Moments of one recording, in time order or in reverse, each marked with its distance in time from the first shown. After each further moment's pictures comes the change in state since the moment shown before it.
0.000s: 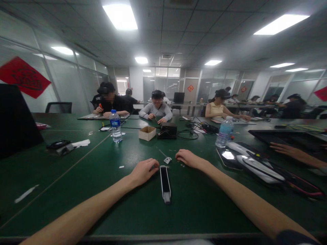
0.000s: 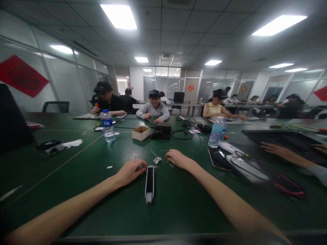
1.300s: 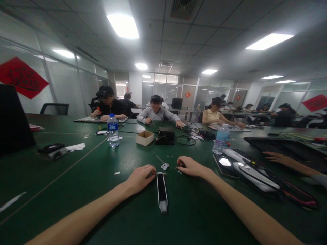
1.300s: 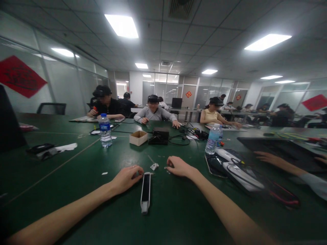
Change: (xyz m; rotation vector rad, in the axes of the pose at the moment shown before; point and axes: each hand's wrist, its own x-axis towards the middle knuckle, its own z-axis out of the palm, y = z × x) left_hand -0.002 -0.005 0.002 -0.034 -0.017 0.001; right_hand -0.021 -0.008 -0.015 0.114 -0.014 0.165
